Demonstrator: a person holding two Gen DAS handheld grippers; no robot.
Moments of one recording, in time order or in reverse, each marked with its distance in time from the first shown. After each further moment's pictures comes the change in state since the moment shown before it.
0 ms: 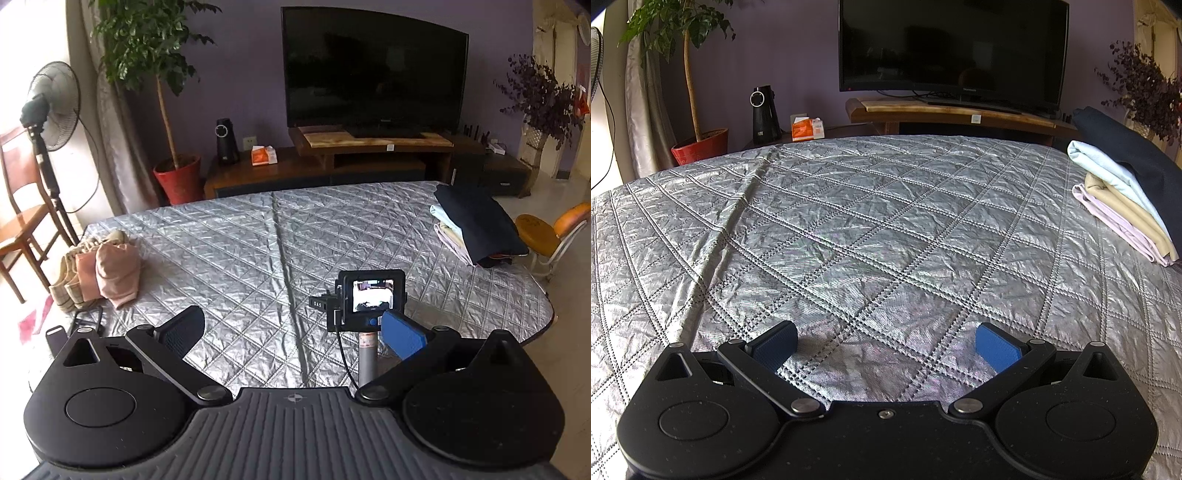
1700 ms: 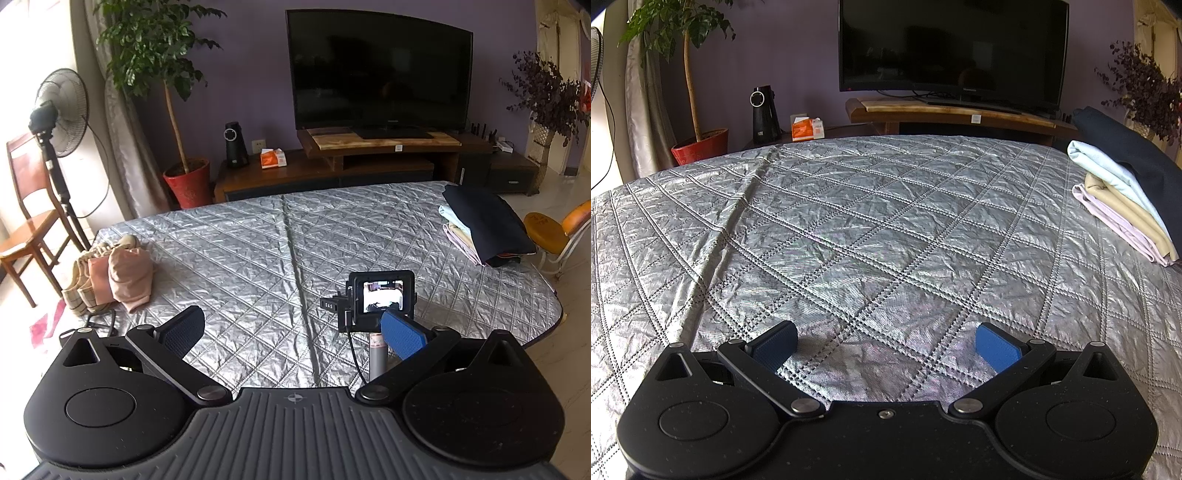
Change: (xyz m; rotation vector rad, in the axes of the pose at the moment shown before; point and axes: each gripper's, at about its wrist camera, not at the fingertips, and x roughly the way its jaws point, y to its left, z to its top) left arm -0.007 0.001 0.000 0.014 -0.006 0.036; right arm 0.000 0.000 0.000 0.000 0.000 0.000
